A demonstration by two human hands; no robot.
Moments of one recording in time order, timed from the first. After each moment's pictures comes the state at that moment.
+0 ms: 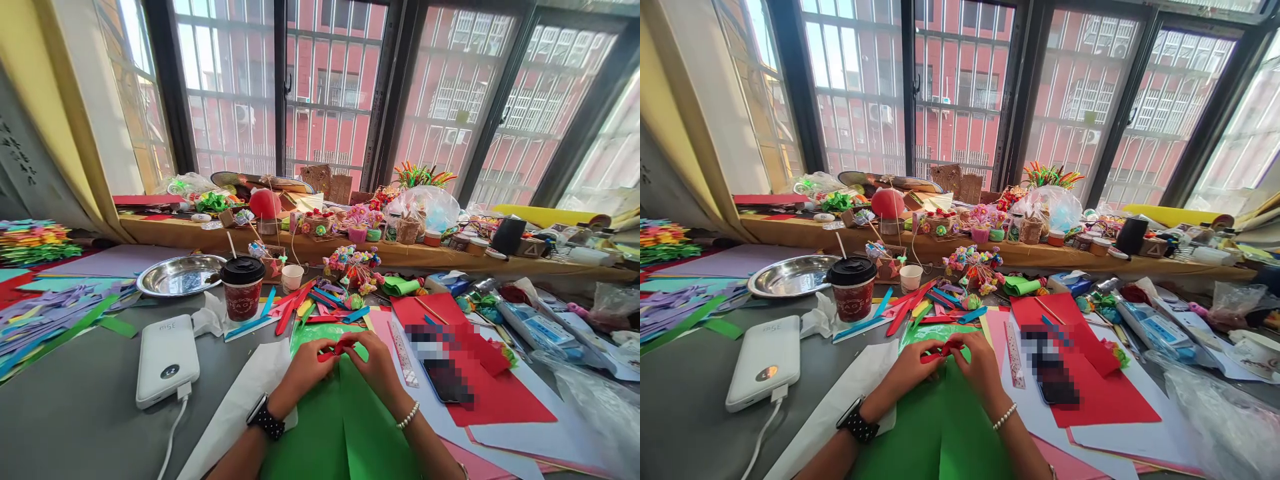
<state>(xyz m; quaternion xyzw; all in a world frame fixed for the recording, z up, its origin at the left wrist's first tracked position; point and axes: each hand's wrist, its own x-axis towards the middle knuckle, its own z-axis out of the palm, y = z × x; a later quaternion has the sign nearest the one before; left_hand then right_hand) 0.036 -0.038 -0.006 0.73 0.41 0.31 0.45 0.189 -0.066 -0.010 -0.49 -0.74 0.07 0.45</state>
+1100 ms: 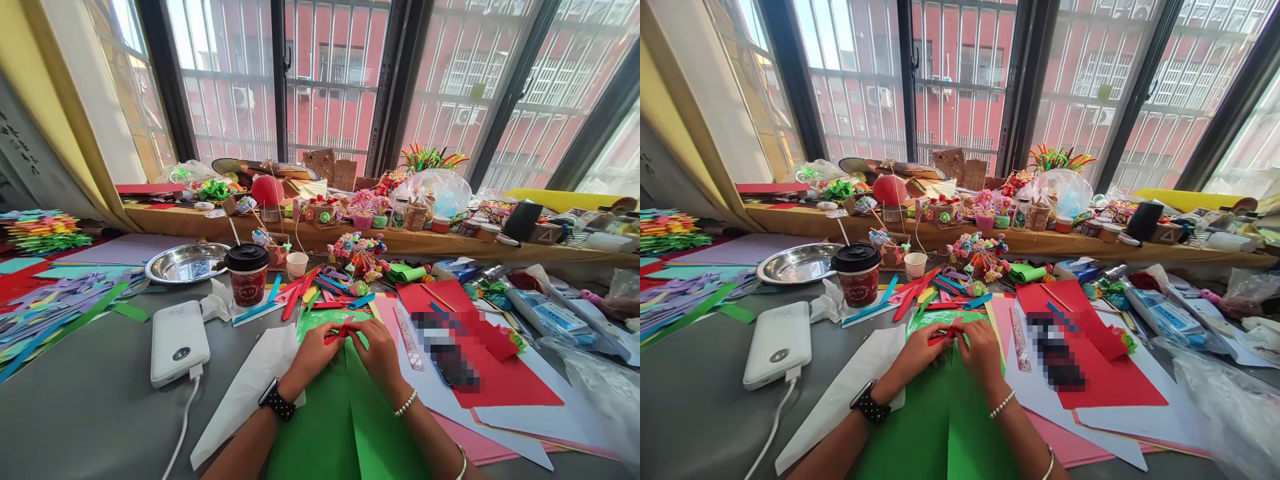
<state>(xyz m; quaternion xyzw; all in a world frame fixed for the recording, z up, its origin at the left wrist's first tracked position) 0.040 -0.041 -0.008 0.70 0.44 0.32 0.46 0.182 -0.065 -0.017 -0.51 -0.73 -0.05 0.45</state>
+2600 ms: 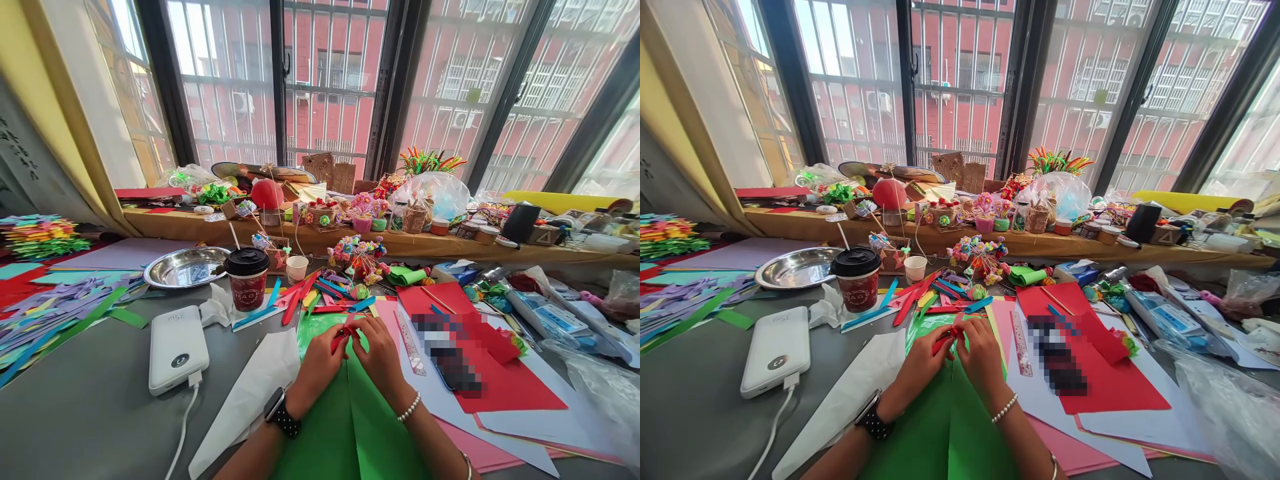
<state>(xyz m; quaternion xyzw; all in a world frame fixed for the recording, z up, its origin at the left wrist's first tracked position) 0.048 -0.054 -0.003 0.75 0.40 0.39 0.37 0.177 -0.068 -0.009 -0.52 -0.73 -0.06 0.44</state>
